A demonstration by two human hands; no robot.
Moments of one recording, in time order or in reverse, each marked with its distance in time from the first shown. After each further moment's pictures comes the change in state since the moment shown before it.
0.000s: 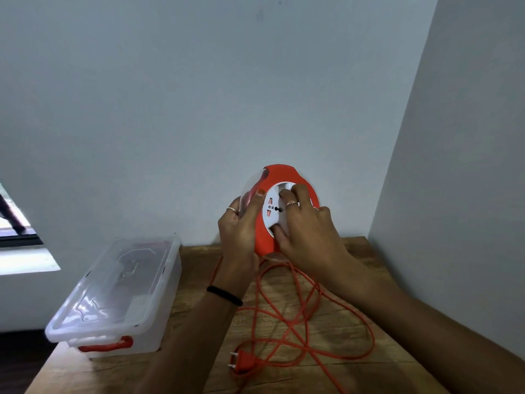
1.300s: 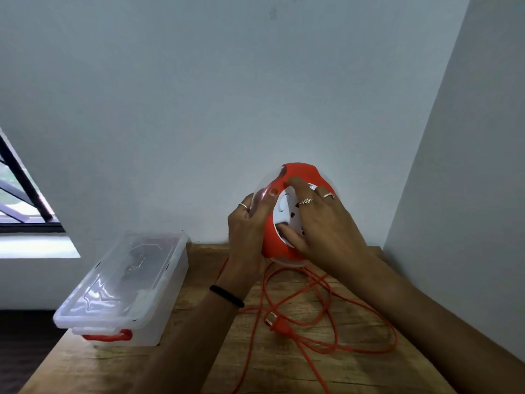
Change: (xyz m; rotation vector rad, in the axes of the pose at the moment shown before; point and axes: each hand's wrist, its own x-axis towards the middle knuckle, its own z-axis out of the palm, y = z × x) left_hand 0.007 -0.006 0.012 0.204 0.016 0.064; right_hand 0.014 0.032 -0.011 0.032 0.258 -0.276
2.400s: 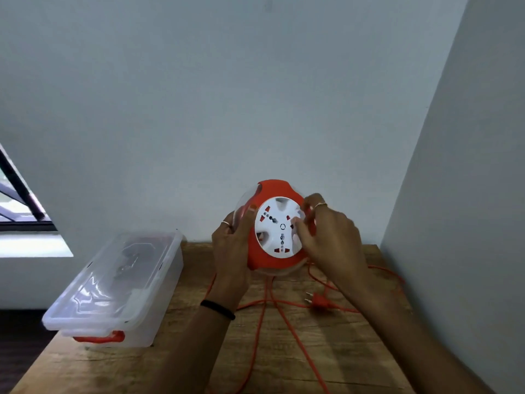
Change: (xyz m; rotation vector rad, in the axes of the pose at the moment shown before) left_hand -0.005 -0.027 -0.017 0.040 0.102 -0.073; right_hand -0.021 0.010 0.013 0.153 -0.150 0.437
